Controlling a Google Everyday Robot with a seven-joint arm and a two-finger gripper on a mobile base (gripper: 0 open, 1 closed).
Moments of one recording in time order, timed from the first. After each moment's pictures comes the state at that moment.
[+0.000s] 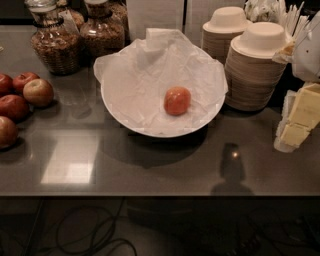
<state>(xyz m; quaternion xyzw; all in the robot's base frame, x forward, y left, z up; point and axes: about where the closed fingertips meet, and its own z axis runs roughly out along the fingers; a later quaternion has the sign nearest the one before) 0.438 -0.217 0.976 -0.60 0.78 -0.03 0.16</state>
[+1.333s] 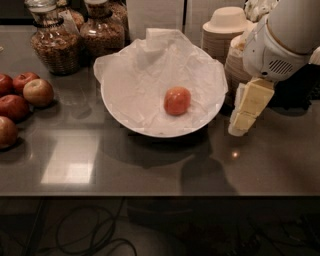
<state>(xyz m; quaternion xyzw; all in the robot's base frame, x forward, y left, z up) 0.495 -0.158 0.957 -0.64 0.74 -0.01 0.22</state>
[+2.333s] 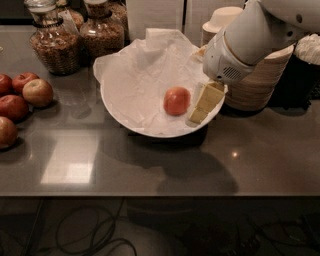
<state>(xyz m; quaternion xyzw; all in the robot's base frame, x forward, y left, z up) 0.542 -0.085 0.931 -0.65 0.70 0.06 0.29</state>
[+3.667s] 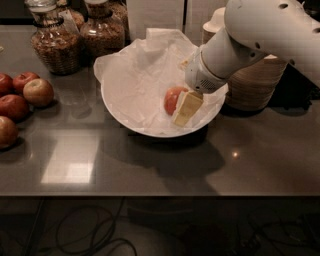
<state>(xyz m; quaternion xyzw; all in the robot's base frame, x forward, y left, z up) 0.583 -0.056 0.881 -0.64 0.70 0.06 0.30</state>
